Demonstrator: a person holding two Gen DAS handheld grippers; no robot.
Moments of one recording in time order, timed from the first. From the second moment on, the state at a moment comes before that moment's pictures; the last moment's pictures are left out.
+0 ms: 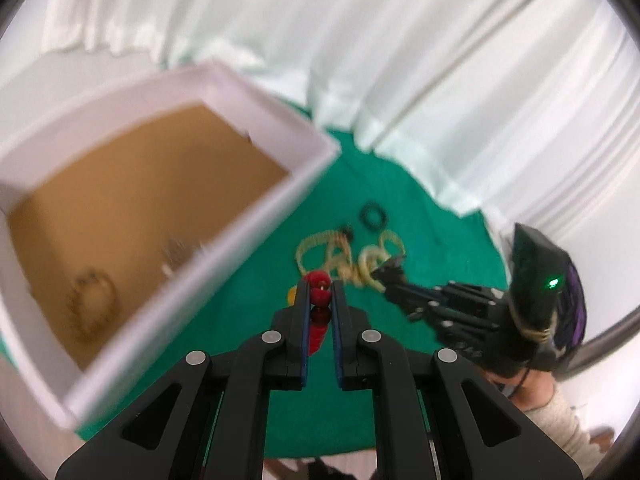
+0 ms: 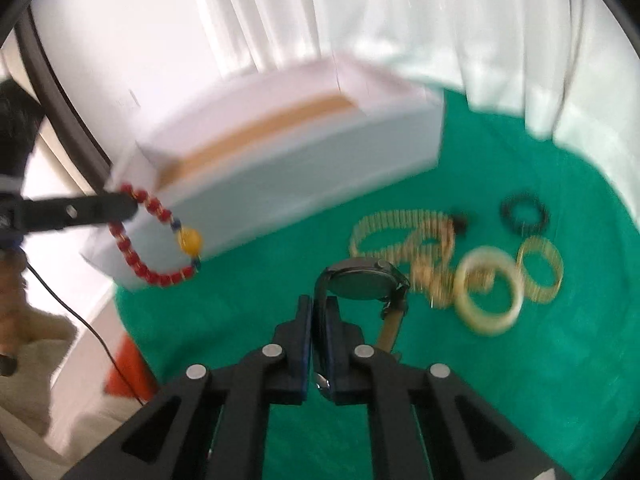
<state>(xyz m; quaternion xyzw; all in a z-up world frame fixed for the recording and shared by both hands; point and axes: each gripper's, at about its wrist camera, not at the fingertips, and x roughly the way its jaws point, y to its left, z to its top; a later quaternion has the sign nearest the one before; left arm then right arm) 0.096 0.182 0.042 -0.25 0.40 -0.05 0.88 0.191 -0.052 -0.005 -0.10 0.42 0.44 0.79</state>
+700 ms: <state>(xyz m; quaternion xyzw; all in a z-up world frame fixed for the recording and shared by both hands) 0.155 0.295 -0.056 -0.25 0.46 0.16 0.84 0.265 0.168 -0.039 -0.18 0.43 0.46 0.75</state>
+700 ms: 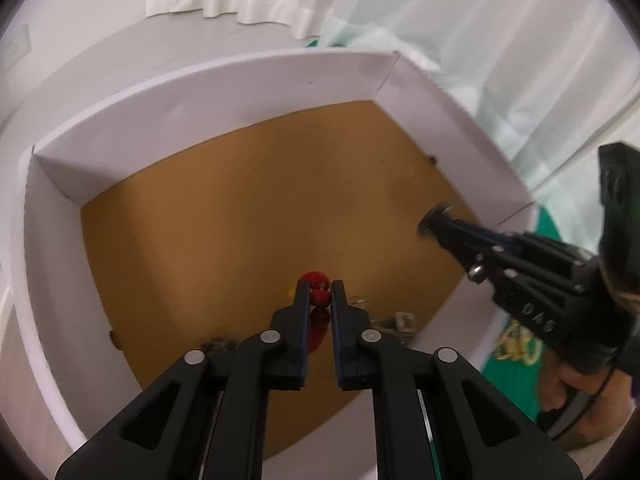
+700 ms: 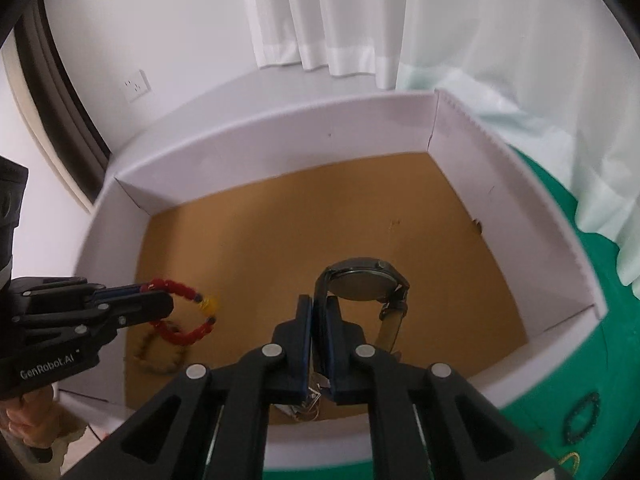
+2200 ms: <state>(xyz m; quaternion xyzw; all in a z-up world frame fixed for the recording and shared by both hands) 0.094 0.010 -0.134 -0.04 0.47 0.02 0.88 0.107 -0.201 -0.127 -0.09 0.46 0.13 0.88</state>
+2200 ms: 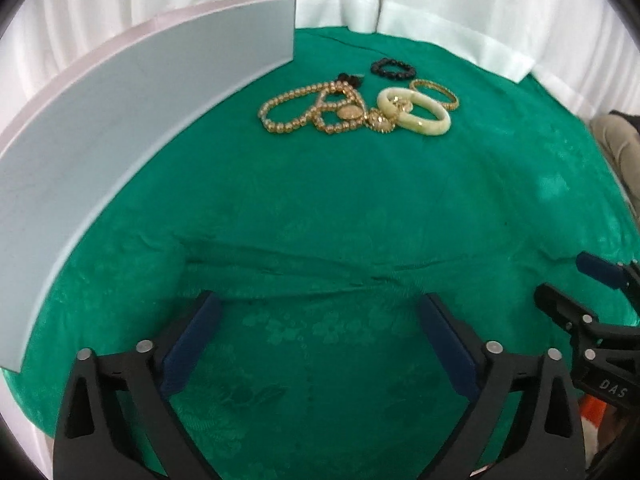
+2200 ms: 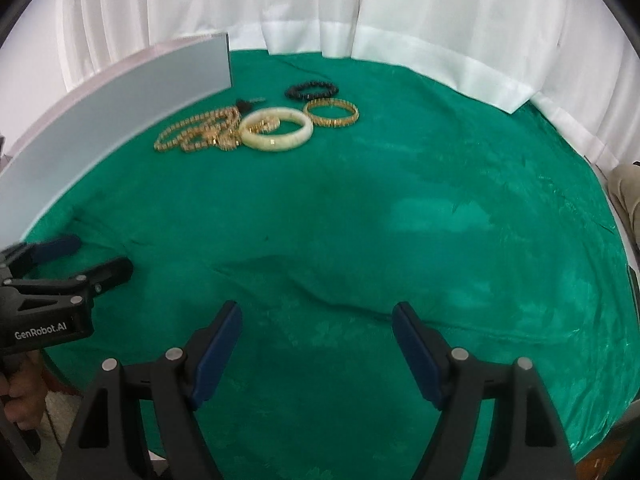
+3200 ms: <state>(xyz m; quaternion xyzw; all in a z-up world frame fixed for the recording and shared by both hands) 0.203 0.076 -0.078 -0.13 0.46 -0.03 0.88 0.109 -0.206 -0.139 -0.06 0.46 0.13 0.88</state>
